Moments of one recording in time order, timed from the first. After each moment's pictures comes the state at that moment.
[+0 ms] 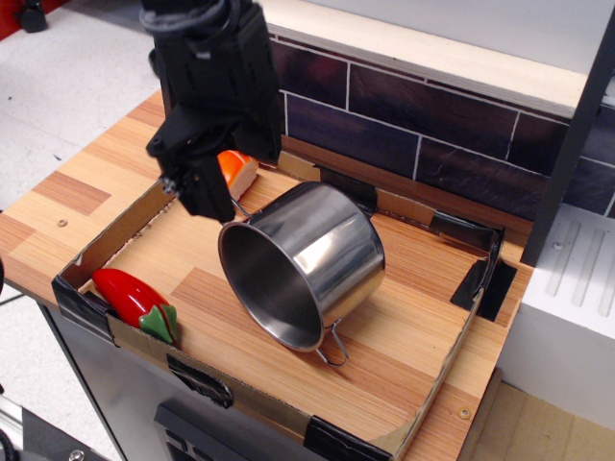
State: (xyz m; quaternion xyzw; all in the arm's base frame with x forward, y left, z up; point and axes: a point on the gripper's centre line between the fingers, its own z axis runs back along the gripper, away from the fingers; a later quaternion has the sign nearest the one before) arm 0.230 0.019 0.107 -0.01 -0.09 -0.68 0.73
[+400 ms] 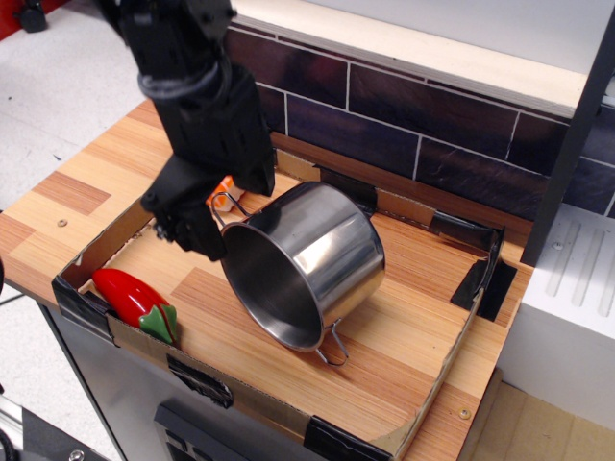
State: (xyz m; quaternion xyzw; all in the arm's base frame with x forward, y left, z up) arm 0.226 0.017 0.081 0.03 -0.09 -0.71 0.70
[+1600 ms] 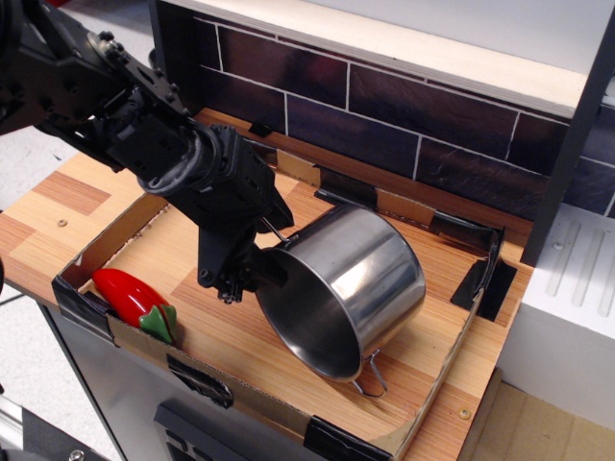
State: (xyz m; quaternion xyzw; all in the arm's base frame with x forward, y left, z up) arm 0.228 0.002 0.052 -0.02 -0.25 -0.53 0.81
